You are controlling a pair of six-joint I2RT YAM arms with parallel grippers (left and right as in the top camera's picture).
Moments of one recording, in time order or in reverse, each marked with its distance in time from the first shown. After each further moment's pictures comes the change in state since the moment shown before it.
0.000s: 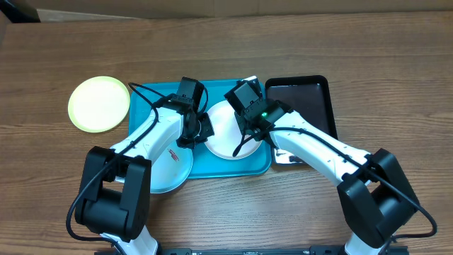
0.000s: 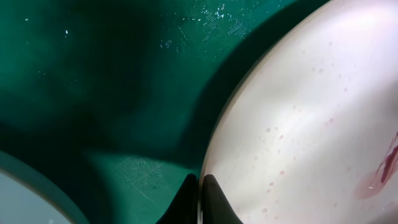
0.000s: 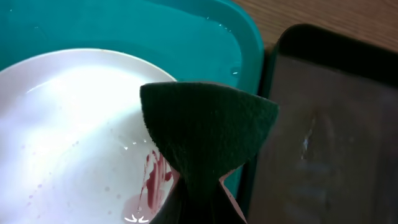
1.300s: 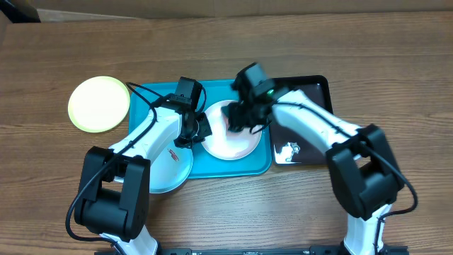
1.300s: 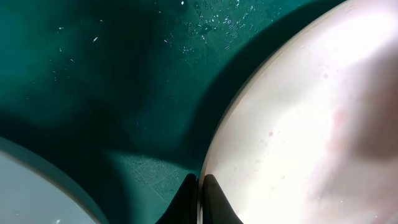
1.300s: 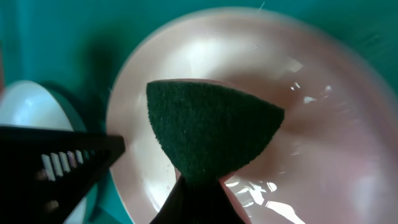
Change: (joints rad) left arm 0.008 0.000 0.000 -0.007 -0.026 0.000; right arm -0.166 0.151 0.152 -0.043 -0.734 0.091
